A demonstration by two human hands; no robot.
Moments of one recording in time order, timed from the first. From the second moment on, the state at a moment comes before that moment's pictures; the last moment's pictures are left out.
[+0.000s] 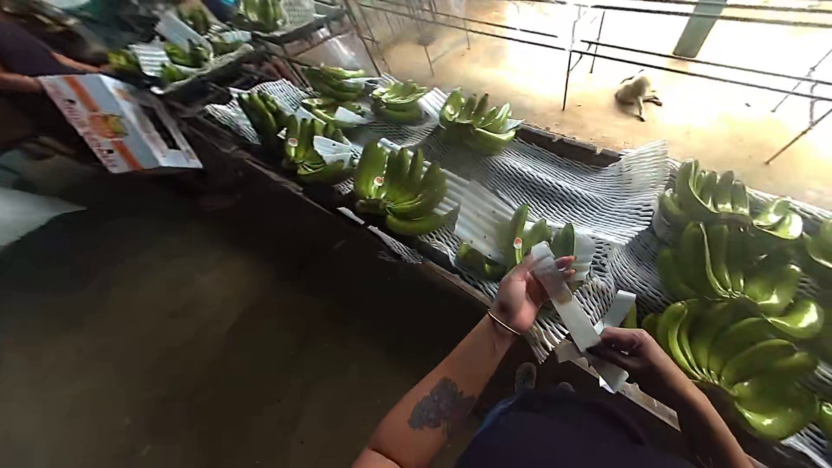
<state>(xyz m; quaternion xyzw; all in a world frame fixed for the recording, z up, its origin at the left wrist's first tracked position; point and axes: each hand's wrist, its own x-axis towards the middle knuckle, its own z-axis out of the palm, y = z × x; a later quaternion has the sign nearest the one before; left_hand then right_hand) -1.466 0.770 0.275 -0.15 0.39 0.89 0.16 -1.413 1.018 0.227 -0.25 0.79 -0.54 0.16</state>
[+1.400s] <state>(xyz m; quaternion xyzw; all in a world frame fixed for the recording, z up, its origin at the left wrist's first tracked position) -1.439 0.826 0.234 -0.06 0.59 0.75 0.28 -1.384 1.044 0.244 -0.03 0.82 -0.55 -0.13</state>
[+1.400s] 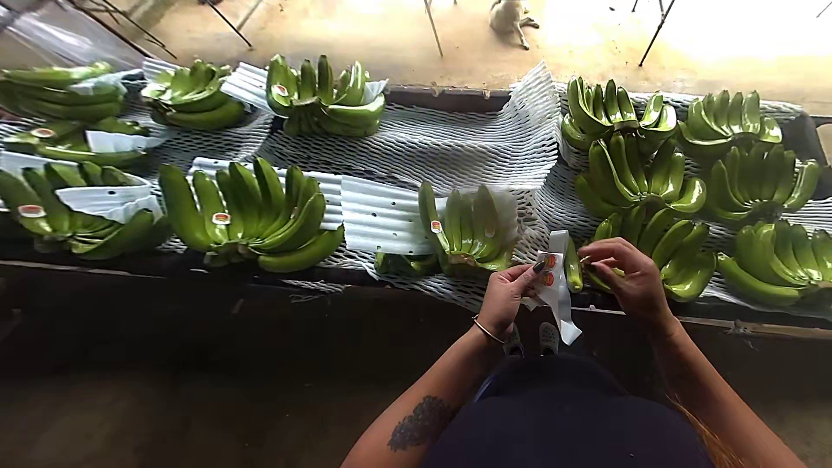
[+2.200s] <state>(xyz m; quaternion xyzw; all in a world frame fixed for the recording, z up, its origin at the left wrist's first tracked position) -1.345 1.015 0.215 -0.29 0.45 0.79 0.30 -1.347 1.200 0.207 -0.28 0.86 -0.43 -0.06</state>
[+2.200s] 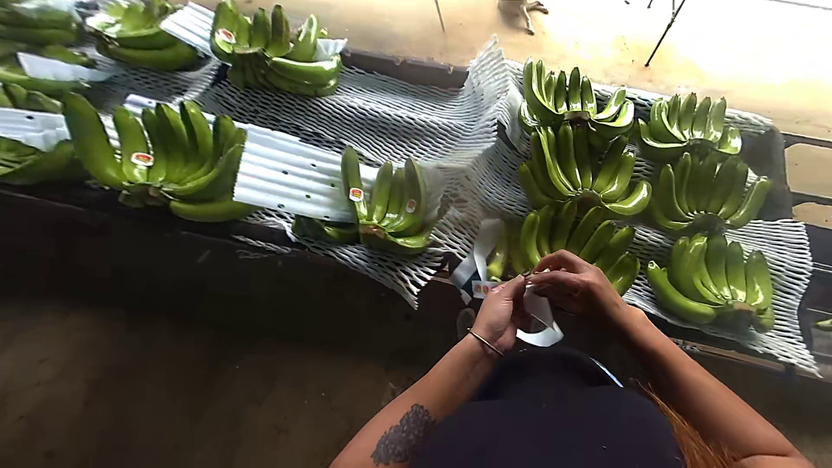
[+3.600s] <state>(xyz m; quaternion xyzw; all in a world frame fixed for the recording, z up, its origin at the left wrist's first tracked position) -1.291 1.039 0.215 -0.35 0.33 0.83 0.27 -1.364 1.228 0.222 -0.44 0.77 -0.46 0.05</state>
